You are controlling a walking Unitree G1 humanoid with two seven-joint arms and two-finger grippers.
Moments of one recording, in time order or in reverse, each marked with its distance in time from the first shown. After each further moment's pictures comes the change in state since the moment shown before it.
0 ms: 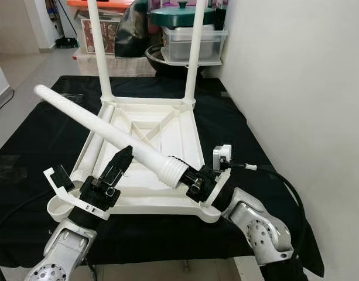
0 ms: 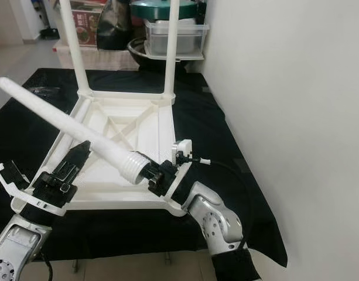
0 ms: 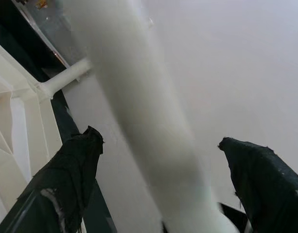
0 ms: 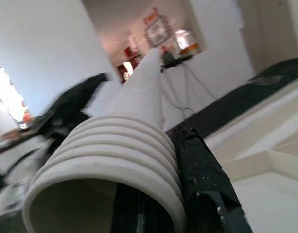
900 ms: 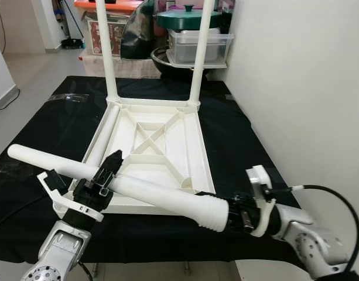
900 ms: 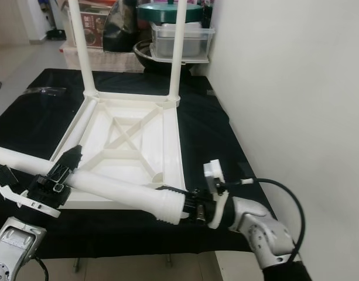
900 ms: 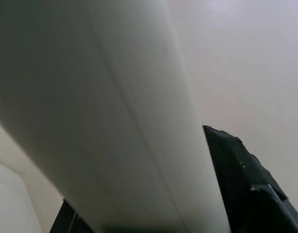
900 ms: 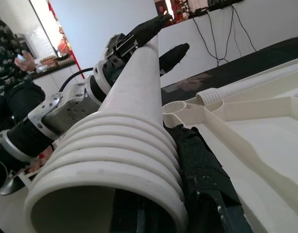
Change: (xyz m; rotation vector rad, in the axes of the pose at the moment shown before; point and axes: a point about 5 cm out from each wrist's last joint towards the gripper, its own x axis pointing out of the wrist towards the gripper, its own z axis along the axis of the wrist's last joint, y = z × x) left arm -0.005 0.008 0.006 -0.050 -0.046 0.067; right arm -0.085 -0.011 0.015 -0.085 0.289 0.120
